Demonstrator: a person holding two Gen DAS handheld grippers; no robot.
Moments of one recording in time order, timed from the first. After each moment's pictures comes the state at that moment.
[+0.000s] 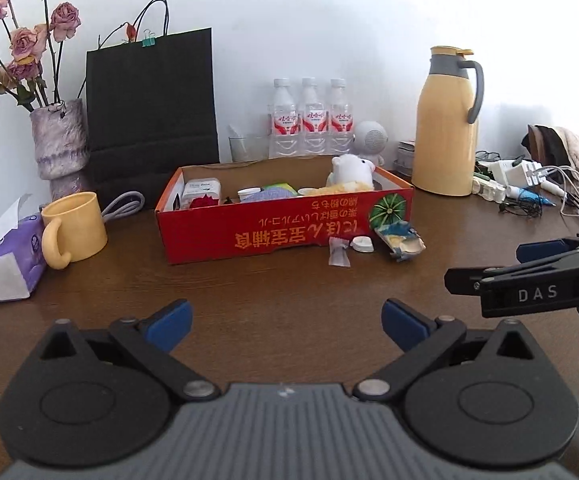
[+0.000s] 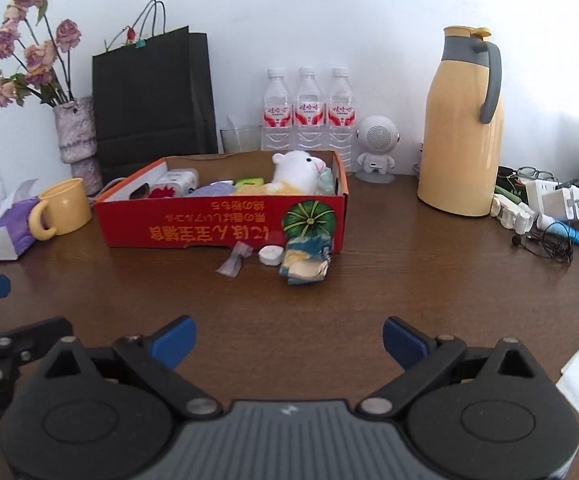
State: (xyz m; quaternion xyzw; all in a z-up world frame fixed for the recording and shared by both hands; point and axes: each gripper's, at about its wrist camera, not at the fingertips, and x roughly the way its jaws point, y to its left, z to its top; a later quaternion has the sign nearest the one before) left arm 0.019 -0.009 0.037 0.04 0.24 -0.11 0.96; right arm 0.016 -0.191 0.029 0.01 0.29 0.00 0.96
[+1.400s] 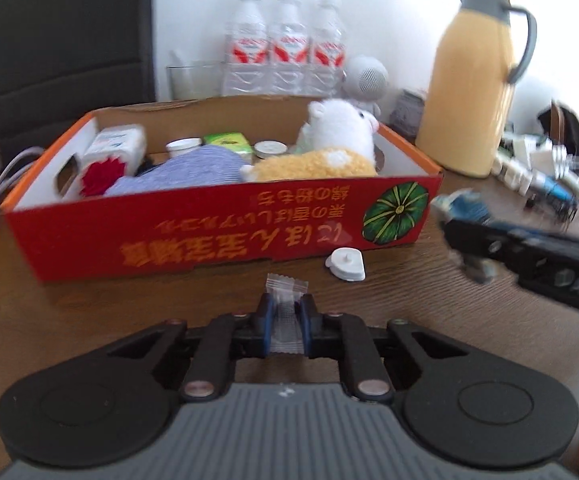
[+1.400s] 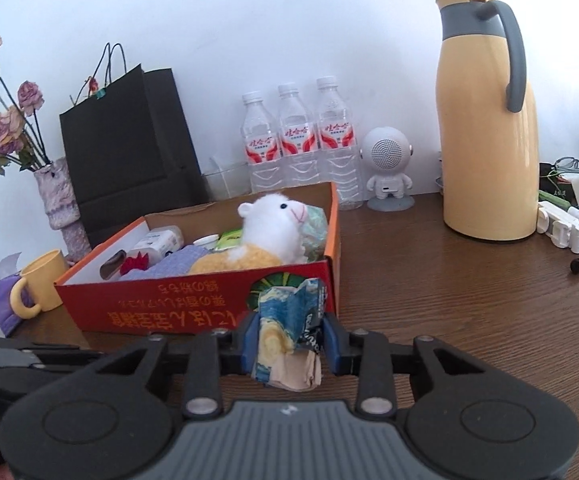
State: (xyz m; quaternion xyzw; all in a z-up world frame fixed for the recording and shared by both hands) left arm 0.156 -0.065 0.006 0.00 0.34 -0.14 0.93; right arm 0.108 -0.247 0.015 0.09 0.24 0.06 0.97
